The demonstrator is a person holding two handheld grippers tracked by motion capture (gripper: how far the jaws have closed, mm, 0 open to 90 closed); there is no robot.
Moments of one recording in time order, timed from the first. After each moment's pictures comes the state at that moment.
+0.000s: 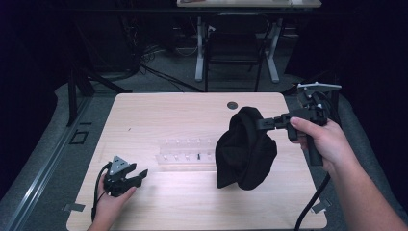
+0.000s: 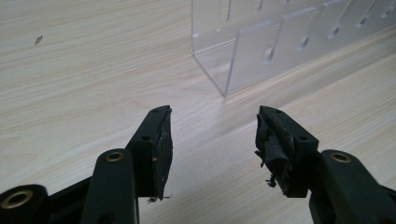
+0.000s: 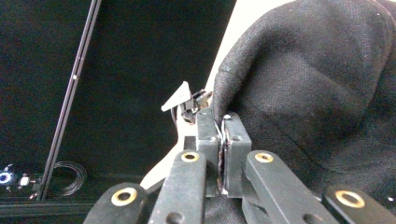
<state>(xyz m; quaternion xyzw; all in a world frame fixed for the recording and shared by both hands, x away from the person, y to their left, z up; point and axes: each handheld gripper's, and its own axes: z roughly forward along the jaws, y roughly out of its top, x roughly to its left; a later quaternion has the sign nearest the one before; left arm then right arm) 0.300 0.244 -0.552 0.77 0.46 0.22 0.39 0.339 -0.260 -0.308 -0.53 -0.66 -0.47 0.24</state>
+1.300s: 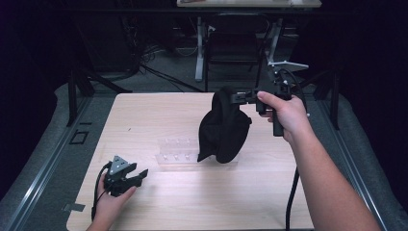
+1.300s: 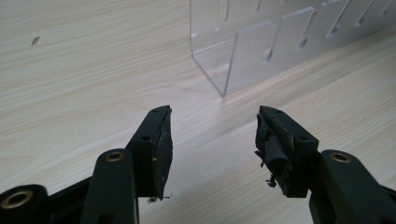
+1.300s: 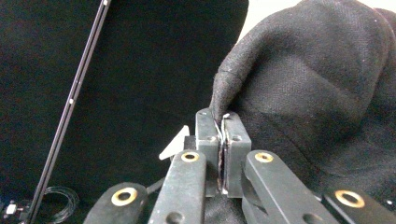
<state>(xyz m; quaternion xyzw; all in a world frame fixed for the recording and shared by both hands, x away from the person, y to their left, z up) 0.302 0.245 -0.552 0.77 0.46 0.21 0.39 0.407 -0.208 -0.307 -0.53 -0.65 -0.50 0.22</state>
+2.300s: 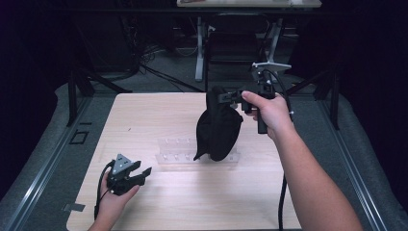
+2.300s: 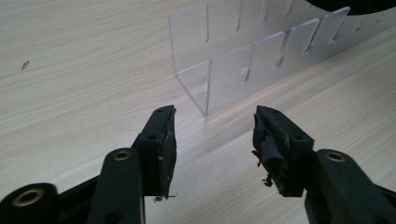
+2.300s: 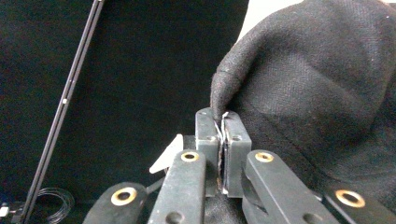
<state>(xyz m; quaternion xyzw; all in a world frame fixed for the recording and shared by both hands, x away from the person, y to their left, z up) 0.301 0.230 -0.540 0.77 0.43 0.22 0.40 0.423 -0.179 -0.321 -0.53 -0.65 -0.49 0.22</state>
